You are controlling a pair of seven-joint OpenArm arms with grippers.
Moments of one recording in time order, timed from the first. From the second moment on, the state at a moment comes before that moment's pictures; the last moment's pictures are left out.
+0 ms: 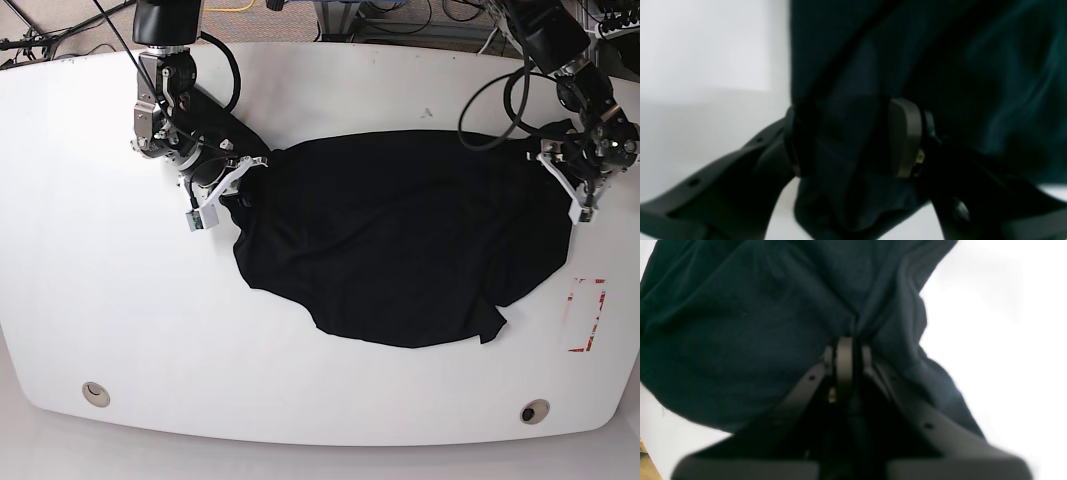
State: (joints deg) left arm -1.8 -9.3 -38.1 87.9 -5.1 -42.8 64.7; right arm -3.6 6.8 7.8 80.0 30.3 30.1 -39.6
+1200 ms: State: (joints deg) left arm -0.6 -8.4 -38.7 89.2 -7.9 -42.8 66.4; right arm -4.3 7.0 8.1 83.3 30.2 30.0 -40.4
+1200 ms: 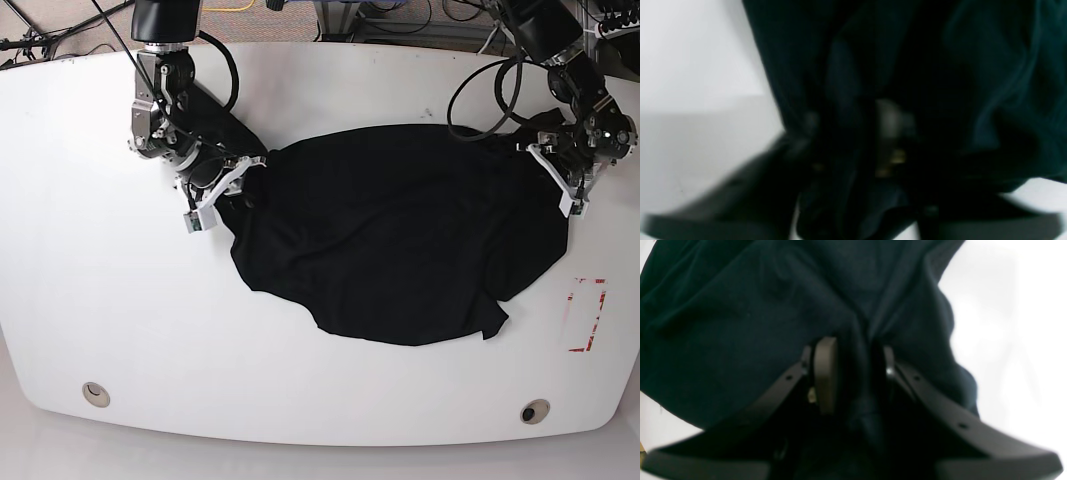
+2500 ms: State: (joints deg) left arm -1.9 -9.3 -35.5 103.5 -8.3 -42.8 74.4; right arm -5.3 8.1 19.6 104.8 30.2 29.4 -51.6
